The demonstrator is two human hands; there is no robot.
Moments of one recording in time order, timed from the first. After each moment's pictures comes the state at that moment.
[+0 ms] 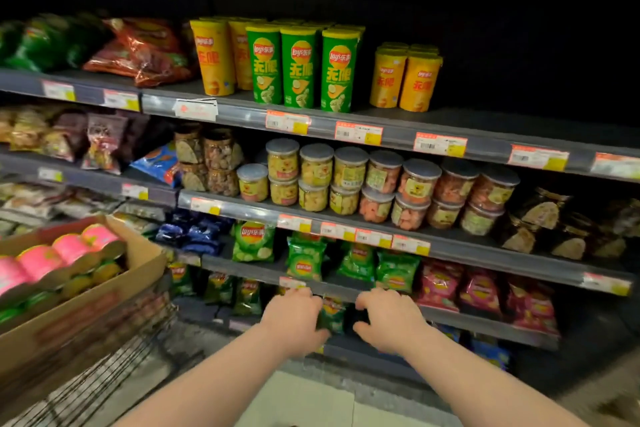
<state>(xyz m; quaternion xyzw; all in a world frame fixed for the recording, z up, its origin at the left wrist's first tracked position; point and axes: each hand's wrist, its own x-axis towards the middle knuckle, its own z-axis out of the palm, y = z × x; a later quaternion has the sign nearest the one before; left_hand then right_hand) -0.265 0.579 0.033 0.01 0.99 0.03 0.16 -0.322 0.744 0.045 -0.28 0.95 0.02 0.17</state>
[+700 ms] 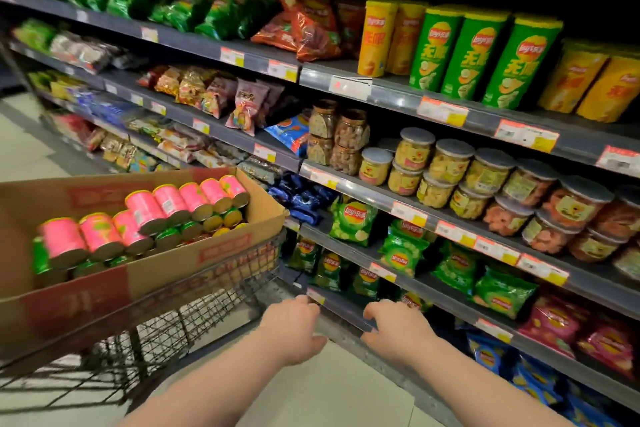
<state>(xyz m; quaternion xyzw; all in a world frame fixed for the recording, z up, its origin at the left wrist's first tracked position) -0.120 0.432 0.005 -0.15 0.97 0.08 0.18 -0.231 0.586 0.014 -0.40 0.89 0.02 0.22</state>
